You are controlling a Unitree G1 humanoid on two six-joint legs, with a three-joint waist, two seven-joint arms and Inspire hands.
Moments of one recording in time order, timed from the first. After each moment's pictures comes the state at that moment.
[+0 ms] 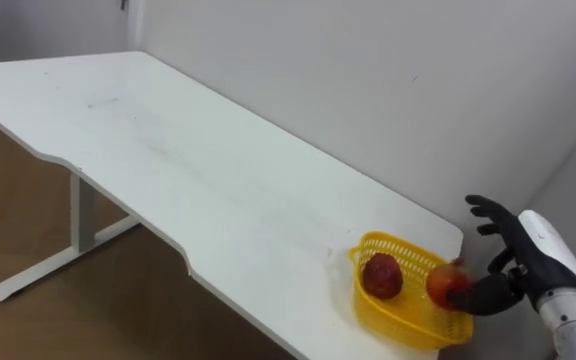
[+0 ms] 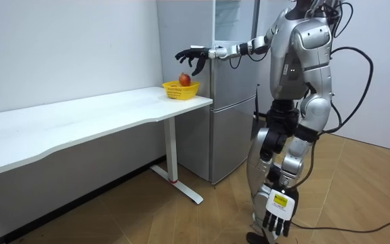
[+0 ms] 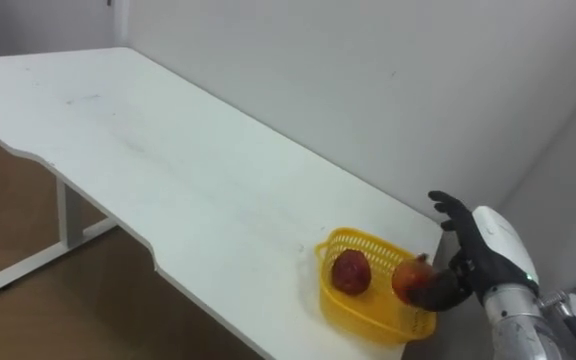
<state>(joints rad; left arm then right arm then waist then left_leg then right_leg) 0.25 0.46 0.03 0.99 0.47 0.16 -0.10 -0.49 -0.68 0.38 0.55 -0.03 0.00 -0.32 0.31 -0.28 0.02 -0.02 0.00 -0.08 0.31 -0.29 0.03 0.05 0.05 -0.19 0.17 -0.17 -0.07</state>
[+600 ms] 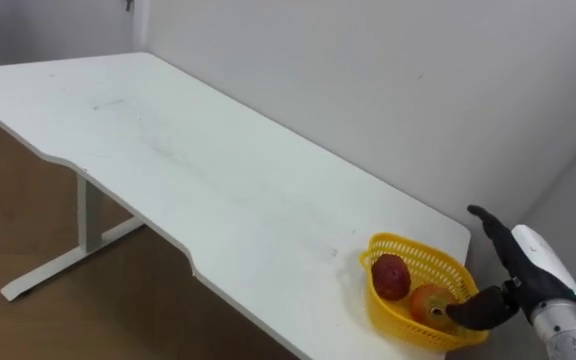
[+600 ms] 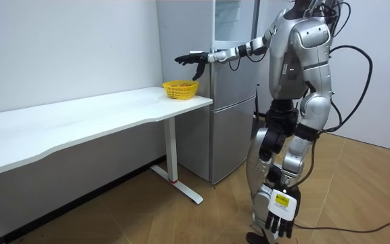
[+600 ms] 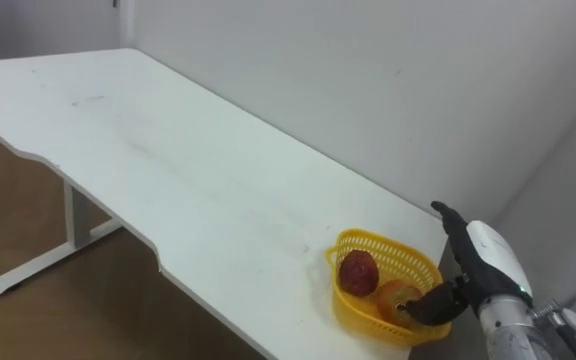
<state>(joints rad) 0.25 0.45 -0.01 0.99 0.47 0.19 -0.09 -0.49 -0.68 0.44 0.57 0.00 0.02 -0.31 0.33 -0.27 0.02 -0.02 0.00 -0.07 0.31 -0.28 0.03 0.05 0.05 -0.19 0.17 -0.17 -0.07</state>
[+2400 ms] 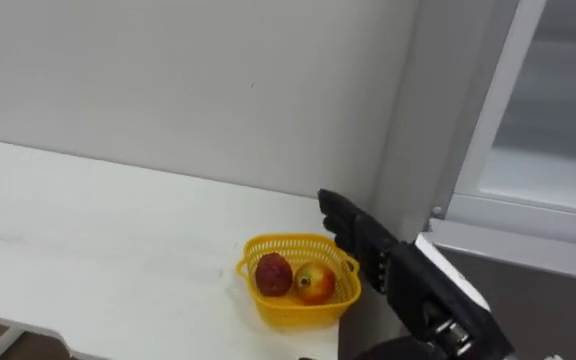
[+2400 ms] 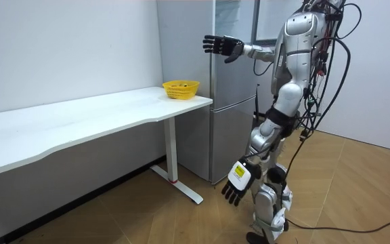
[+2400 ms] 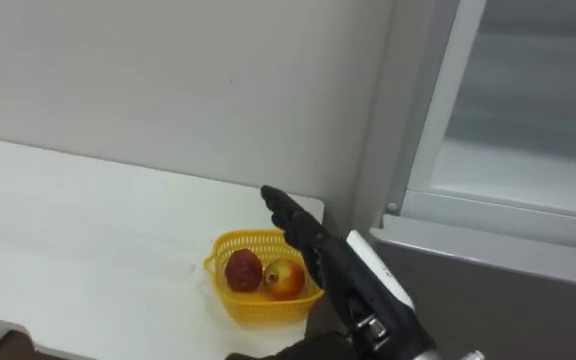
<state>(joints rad) 0.24 0.29 0.01 1.07 0.42 0.03 -0.01 0.04 -0.49 0.27 -0.42 0.28 -0.06 0.08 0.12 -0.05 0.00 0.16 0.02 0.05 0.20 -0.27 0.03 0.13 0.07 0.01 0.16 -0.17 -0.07</state>
